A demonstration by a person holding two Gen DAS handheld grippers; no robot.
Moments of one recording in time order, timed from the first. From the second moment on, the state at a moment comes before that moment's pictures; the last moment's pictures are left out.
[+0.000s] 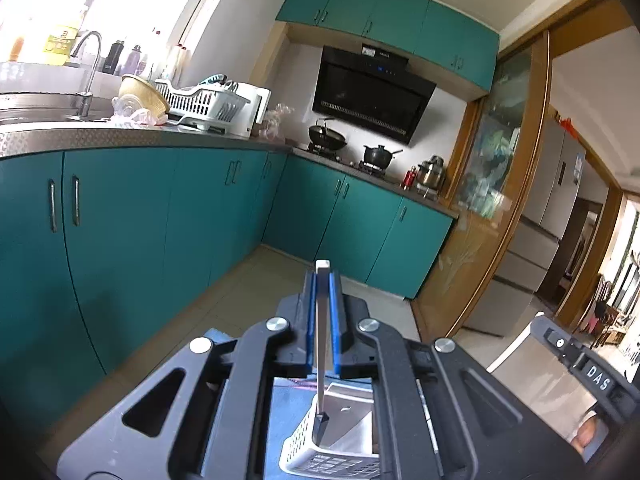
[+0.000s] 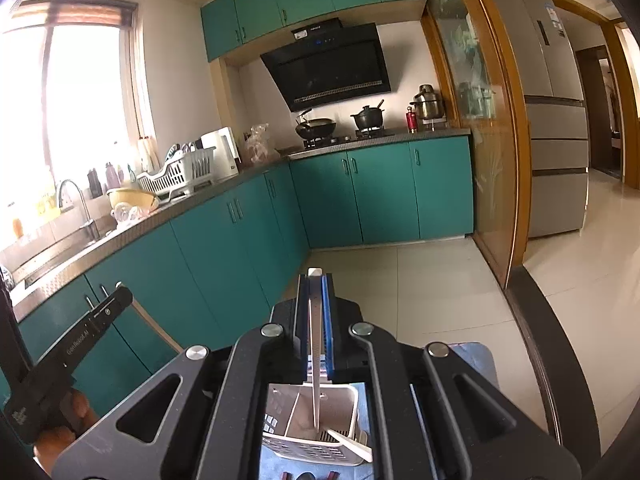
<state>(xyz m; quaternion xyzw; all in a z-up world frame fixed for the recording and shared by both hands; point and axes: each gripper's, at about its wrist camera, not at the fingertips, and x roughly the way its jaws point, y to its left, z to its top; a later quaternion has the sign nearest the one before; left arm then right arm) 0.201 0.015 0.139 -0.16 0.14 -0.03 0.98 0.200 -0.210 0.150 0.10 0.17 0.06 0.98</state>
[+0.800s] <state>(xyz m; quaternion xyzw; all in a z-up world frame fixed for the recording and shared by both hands) 0.132 0.059 0.094 -0.14 0.18 -0.02 0.97 0.094 -0.245 0.121 0.11 0.16 0.06 0.98</state>
